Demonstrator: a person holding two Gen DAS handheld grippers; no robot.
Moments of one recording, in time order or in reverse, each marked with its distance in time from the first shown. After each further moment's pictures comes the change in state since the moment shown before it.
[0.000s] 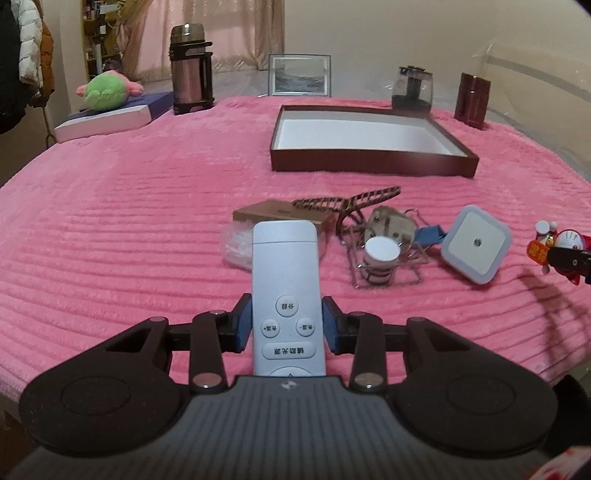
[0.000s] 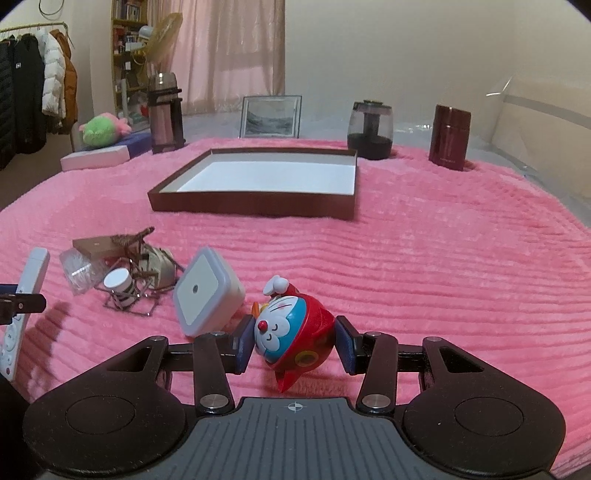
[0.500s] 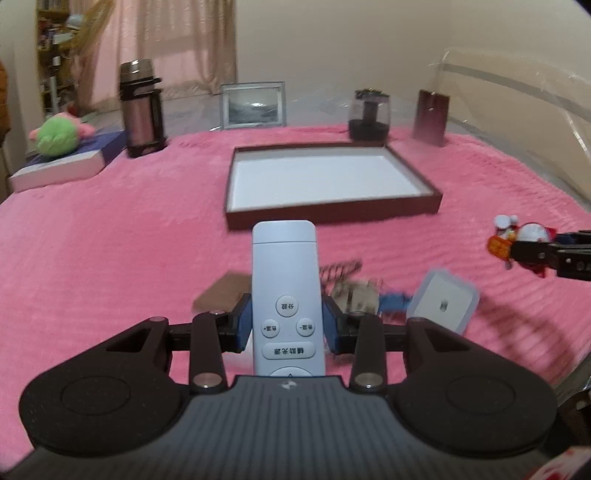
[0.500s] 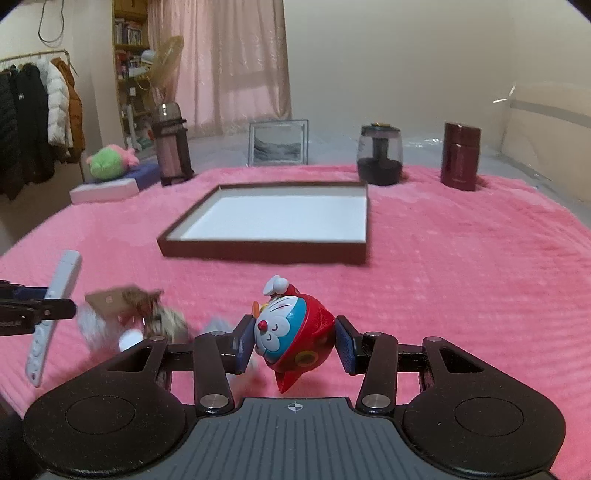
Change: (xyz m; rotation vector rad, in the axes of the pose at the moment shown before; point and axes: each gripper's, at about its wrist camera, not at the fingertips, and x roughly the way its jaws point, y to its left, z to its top) left arm 0.012 -0.009 0.070 0.090 -0.056 -0.136; right arm 0.008 -0.008 0.056 0.038 -0.049 0.069
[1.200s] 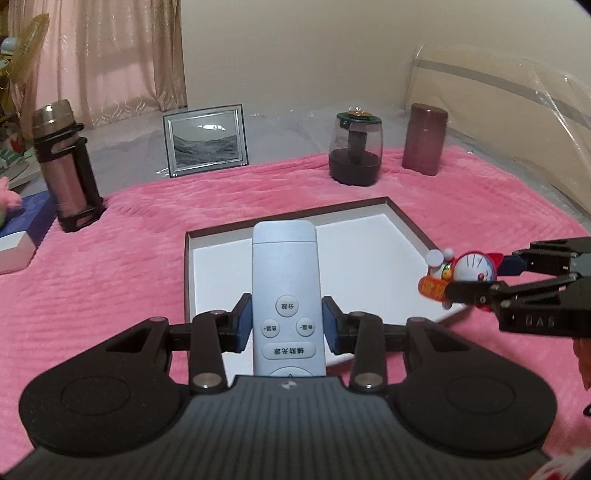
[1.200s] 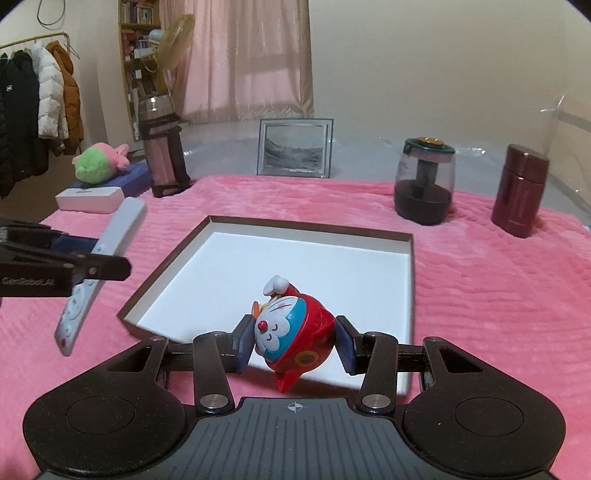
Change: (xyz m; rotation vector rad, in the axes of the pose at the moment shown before) left arm 0.159 0.015 0.171 0.107 0.017 -0.105; right arm 0.161 -0.010 0.130 -0.055 0.076 0.048
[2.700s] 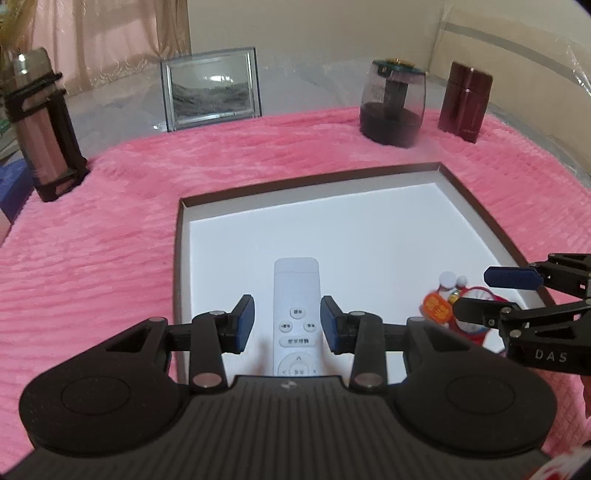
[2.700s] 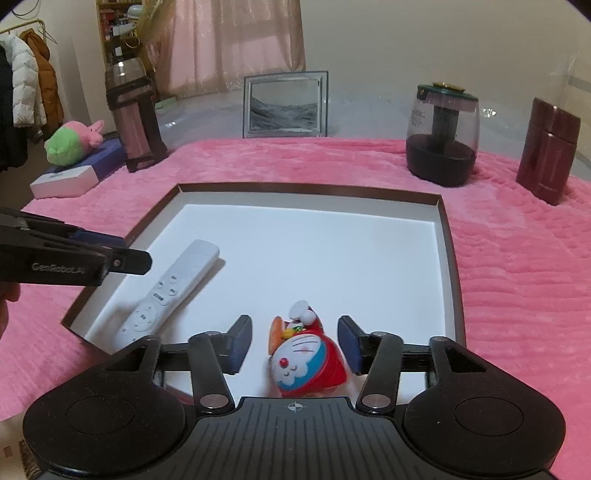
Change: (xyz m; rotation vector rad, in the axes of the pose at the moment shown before) left arm 0.100 0.030 0.003 -0.026 0.124 0.023; right arm 0.092 -0.014 -0.006 0.044 0.087 -0.006
